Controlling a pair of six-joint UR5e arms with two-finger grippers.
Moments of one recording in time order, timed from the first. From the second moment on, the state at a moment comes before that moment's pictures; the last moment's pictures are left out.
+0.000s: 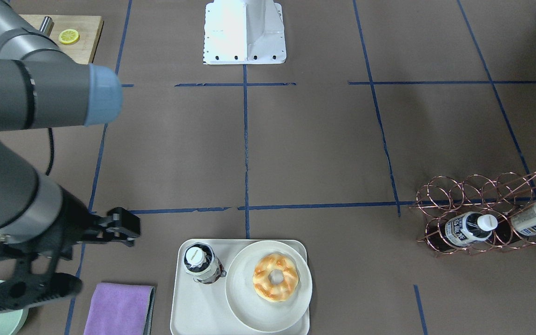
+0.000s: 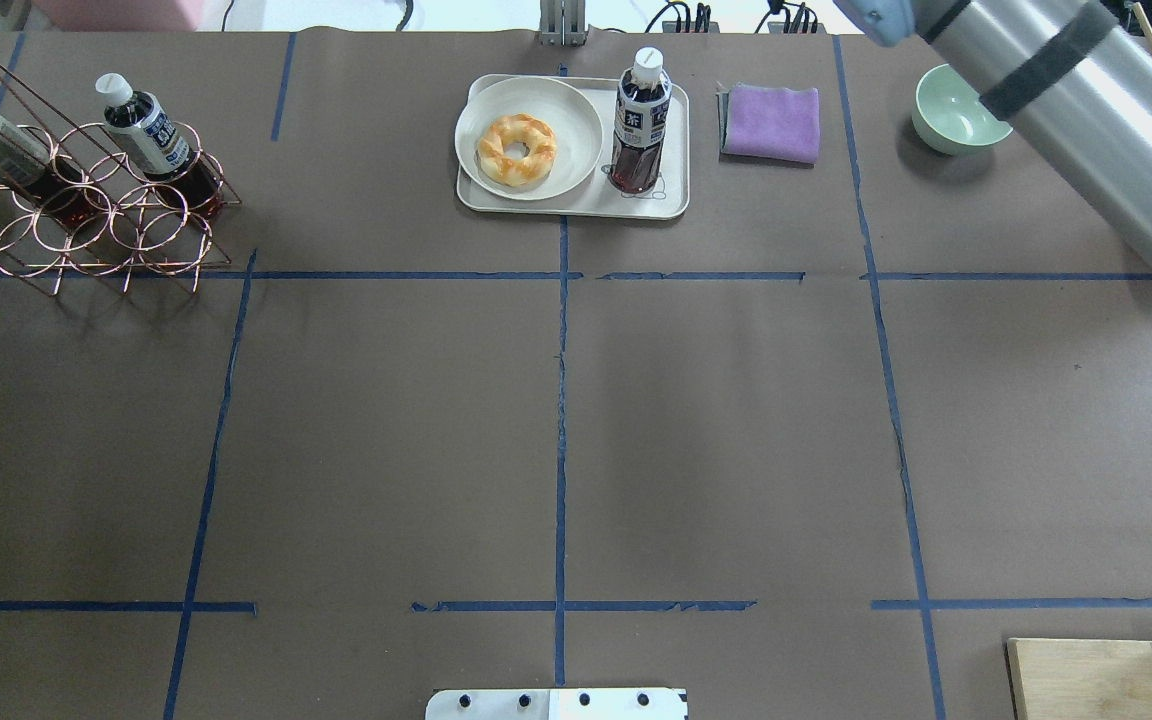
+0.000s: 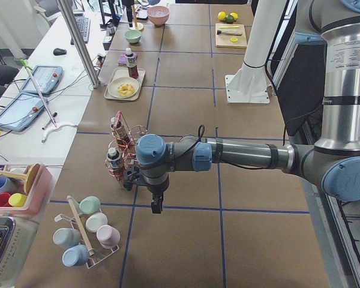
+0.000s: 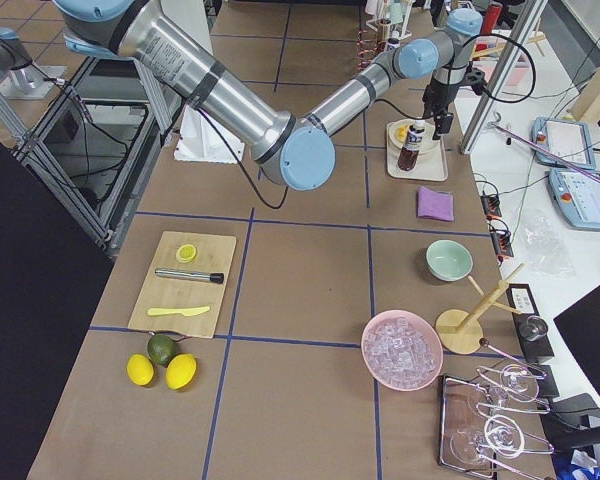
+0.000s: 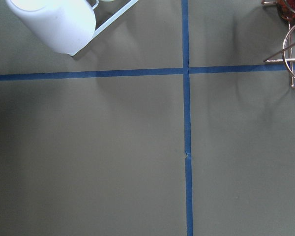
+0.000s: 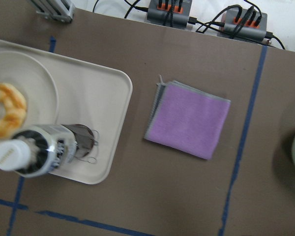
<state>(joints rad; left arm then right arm) -1.59 -1.51 -1.71 -1.47 -2.31 0.06 1.15 -0.68 1.35 -1.80 2.26 0.36</state>
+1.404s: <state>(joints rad) -1.59 -1.51 -1.71 -1.48 -2.31 0.06 1.45 -1.62 1.82 -1.82 2.29 -0.15</state>
